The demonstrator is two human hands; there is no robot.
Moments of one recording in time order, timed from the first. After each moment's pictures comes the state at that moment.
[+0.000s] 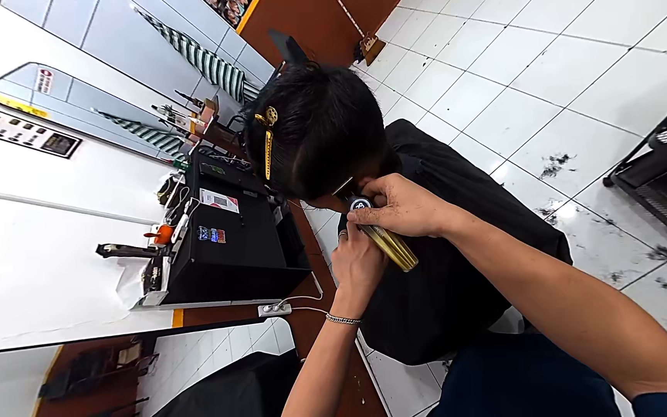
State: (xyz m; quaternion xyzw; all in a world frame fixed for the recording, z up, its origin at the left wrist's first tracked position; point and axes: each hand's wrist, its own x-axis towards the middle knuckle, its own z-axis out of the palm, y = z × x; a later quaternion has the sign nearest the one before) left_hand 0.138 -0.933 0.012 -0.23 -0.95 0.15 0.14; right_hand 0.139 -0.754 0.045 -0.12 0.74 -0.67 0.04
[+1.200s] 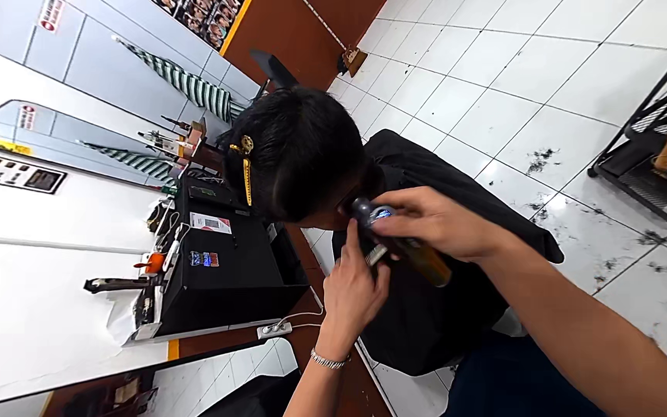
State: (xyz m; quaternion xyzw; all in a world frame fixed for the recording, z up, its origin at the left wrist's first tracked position) left_hand 0.158 -0.938 0.031 -0.29 -0.95 0.00 0.06; right_hand 0.193 -0.721 0.031 -0.18 0.54 -0.82 -0.03
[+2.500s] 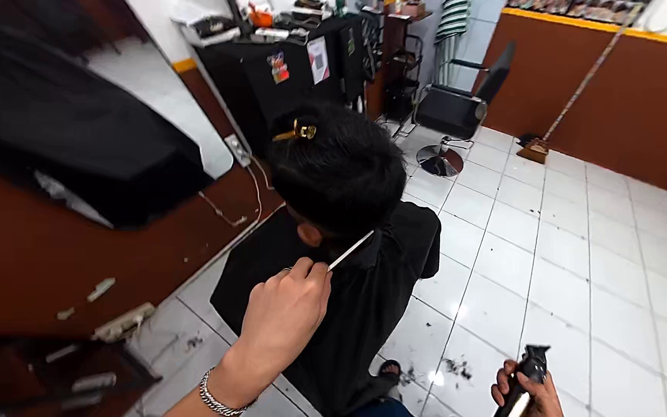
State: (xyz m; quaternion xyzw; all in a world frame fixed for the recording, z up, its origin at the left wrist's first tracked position) left_hand 0.174 -0.740 0.049 0.16 -0.96 0.01 0.21; right_hand 0.074 -0.389 -0.067 0.07 0.52 -0.84 0.10
